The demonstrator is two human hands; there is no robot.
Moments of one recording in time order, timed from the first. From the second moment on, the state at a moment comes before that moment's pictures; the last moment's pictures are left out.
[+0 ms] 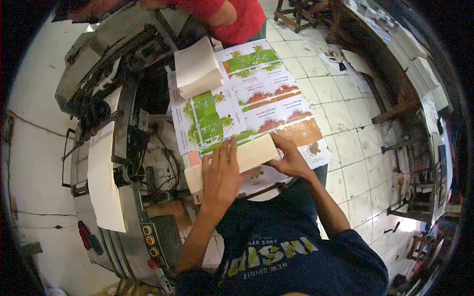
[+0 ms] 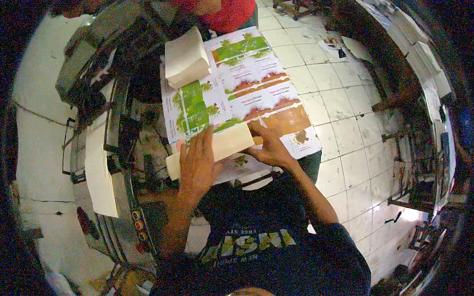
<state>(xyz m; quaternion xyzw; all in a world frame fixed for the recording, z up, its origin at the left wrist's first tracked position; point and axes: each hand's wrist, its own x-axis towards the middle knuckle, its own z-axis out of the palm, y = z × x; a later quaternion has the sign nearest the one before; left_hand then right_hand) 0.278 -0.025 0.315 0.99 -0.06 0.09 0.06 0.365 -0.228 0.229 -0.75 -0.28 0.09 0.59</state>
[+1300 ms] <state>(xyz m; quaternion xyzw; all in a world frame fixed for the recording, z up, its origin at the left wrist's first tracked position) 0.250 0.009 0.248 0.74 0.17 0.15 0.63 0.327 -0.182 0.223 -0.81 -0.16 0.00 0.56</state>
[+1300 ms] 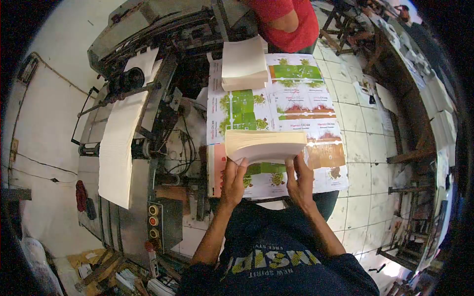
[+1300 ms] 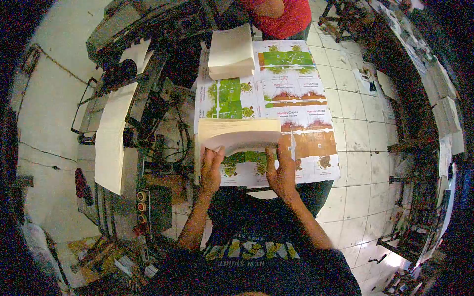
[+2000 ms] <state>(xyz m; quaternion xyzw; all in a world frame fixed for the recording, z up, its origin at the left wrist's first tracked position) 0.287 0.052 0.236 0.75 0.03 0.25 0.62 0.388 -0.197 0.220 -0.77 -0.28 0.11 0.56</state>
